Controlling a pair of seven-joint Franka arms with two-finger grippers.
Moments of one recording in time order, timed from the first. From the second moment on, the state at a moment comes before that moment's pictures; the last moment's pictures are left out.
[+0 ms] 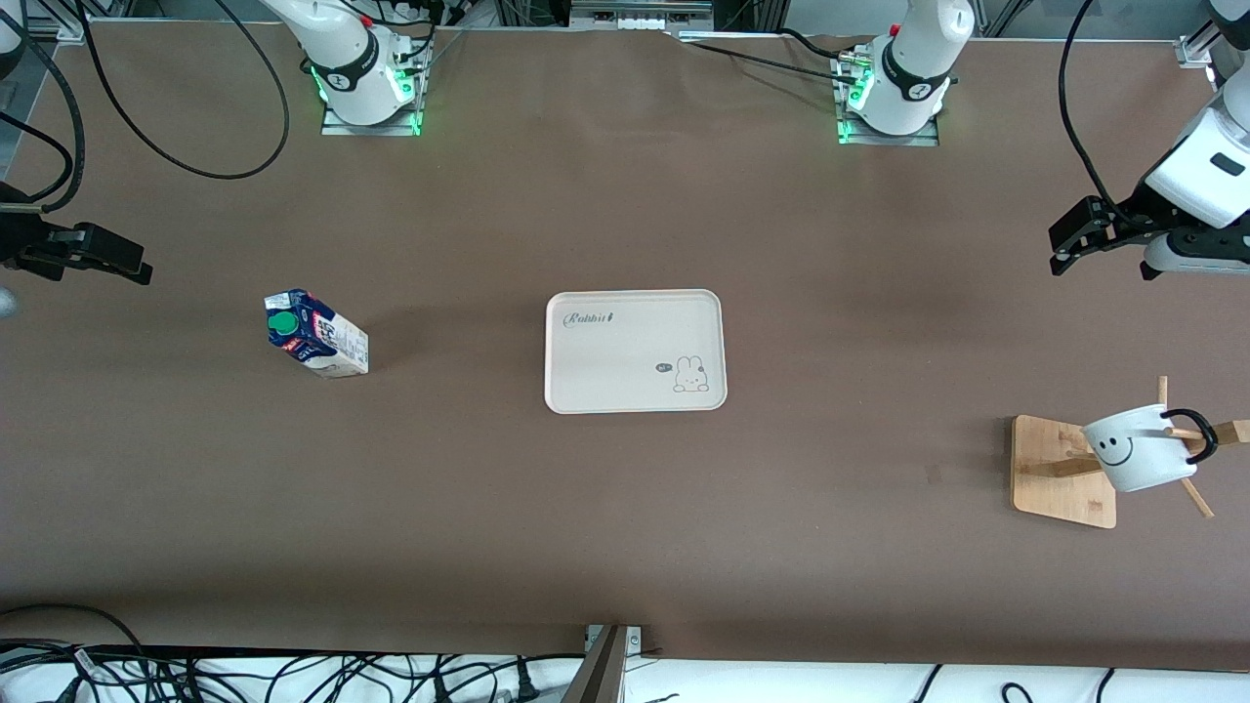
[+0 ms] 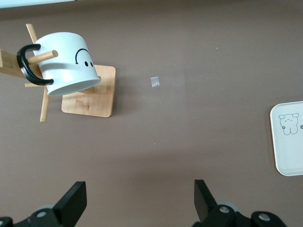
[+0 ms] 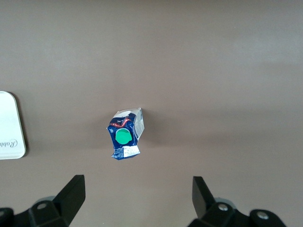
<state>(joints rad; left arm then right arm) -0.05 -0.06 0.01 -1.76 0.05 1.79 0.02 0.02 0.19 -0.05 -1.36 -0.01 1.49 -0.02</state>
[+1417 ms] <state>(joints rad) -0.06 -0.06 0.01 -1.76 0.05 1.78 0.01 0.11 0.19 -0.12 -1.36 -0.02 1.48 -0.06</state>
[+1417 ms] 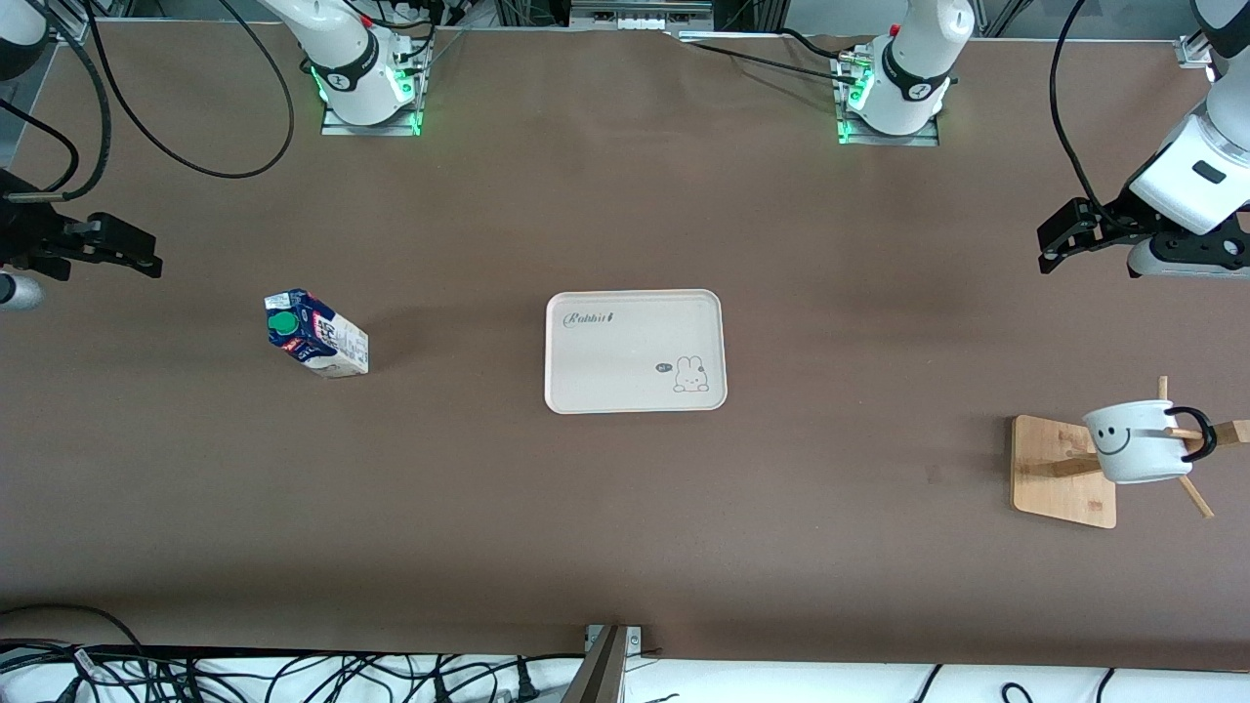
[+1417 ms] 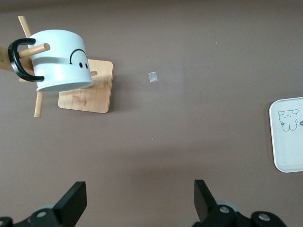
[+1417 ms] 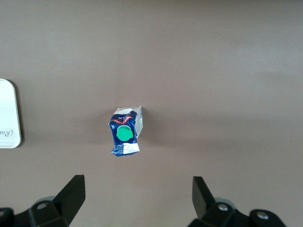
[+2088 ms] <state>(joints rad) -0.06 -0.06 0.01 -1.76 0.05 1.78 0.01 0.19 0.19 -0.20 -1.36 -0.02 1.48 -0.06</state>
